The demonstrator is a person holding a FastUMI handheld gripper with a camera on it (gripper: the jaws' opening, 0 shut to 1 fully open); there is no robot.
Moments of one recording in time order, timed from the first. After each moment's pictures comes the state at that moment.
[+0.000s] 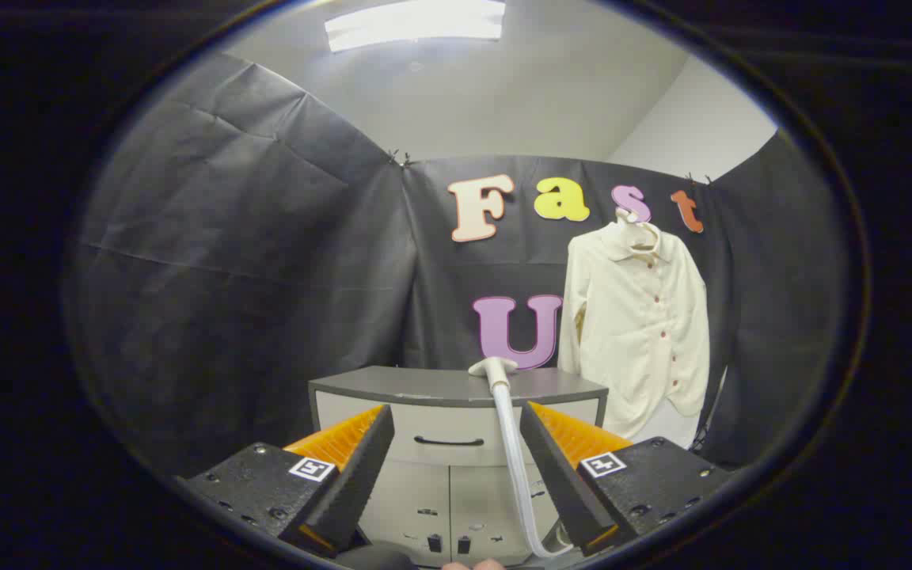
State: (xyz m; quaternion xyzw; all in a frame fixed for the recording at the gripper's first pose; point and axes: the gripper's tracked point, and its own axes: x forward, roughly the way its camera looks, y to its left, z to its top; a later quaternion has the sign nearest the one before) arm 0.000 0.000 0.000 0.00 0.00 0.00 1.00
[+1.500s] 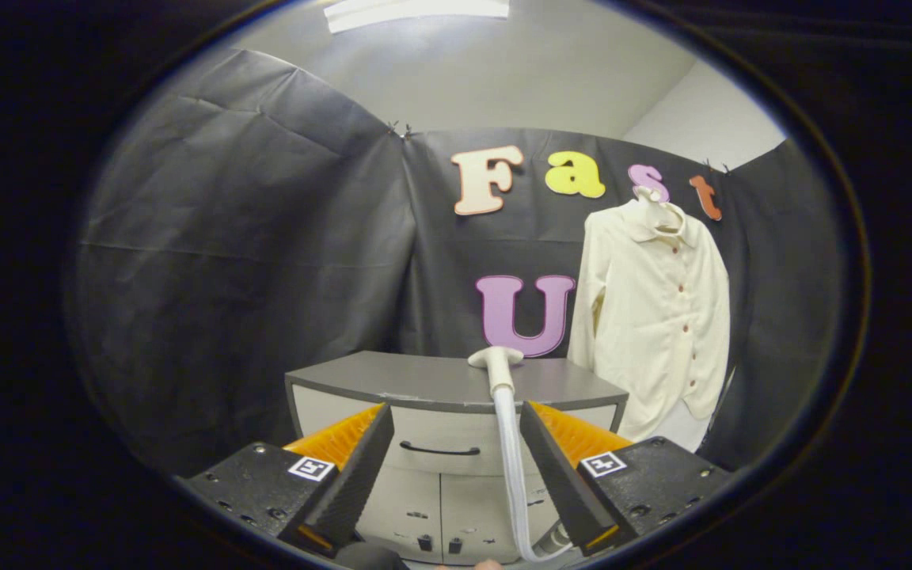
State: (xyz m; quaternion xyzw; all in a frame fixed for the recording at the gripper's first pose) arm 0.087 -0.007 -0.022 -0.01 0.06 0.01 1.00
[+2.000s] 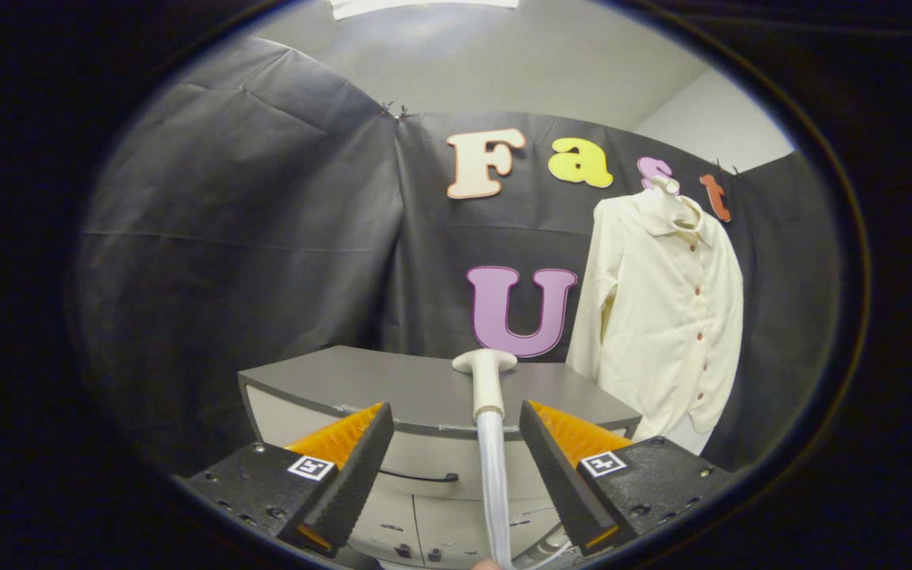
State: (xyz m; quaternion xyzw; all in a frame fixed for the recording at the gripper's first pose) arm 0.166 -0.023 -0.039 -0.02 0.08 0.01 1.00
